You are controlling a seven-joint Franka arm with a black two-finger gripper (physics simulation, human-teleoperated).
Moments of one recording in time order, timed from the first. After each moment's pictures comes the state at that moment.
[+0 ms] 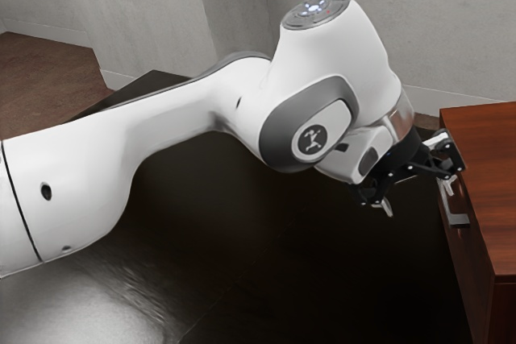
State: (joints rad) arm -0.28 0.27 -0.10 -1.44 -0.01 2.08 2.12
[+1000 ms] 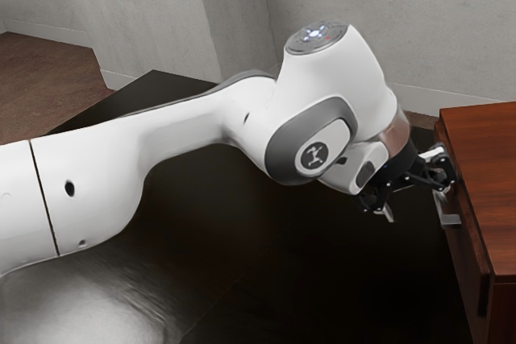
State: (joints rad) arm -0.12 0.31 -0.27 -1.49 0.05 2.16 2.15
